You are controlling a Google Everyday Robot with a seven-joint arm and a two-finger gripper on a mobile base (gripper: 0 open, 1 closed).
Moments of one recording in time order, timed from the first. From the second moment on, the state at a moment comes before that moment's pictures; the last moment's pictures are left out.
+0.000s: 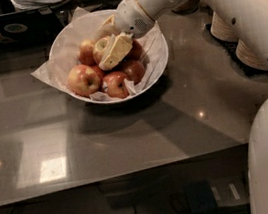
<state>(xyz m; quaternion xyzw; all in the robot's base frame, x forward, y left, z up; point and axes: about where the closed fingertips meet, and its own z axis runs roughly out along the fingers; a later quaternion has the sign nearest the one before) 0.637 0.044 0.926 -0.67 0.59 0.28 0.34</state>
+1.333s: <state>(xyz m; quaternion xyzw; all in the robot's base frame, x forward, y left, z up) 0.637 0.044 0.926 -0.67 0.59 0.28 0.34</state>
